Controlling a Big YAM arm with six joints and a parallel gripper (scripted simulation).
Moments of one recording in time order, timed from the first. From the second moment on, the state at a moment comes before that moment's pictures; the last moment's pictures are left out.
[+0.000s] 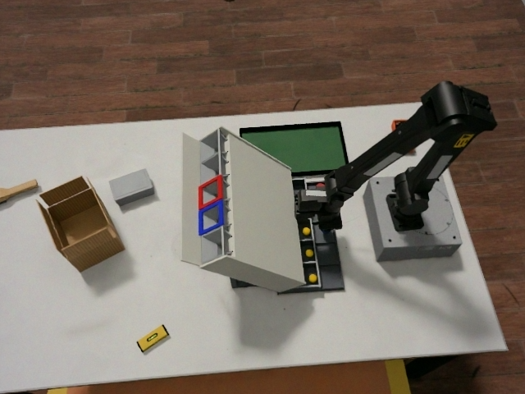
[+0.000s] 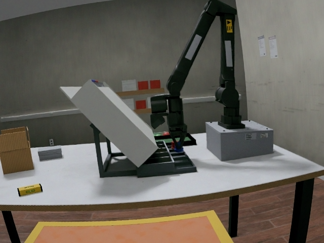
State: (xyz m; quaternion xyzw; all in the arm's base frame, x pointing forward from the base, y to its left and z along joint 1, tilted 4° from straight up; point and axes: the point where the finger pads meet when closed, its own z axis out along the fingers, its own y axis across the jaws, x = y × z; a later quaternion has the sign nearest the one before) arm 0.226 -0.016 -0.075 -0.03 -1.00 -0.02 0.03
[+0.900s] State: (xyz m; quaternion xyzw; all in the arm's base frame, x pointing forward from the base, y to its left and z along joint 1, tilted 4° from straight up) arm 0.229 -0.016 -0.088 -0.04 -1.00 -0.02 0.02
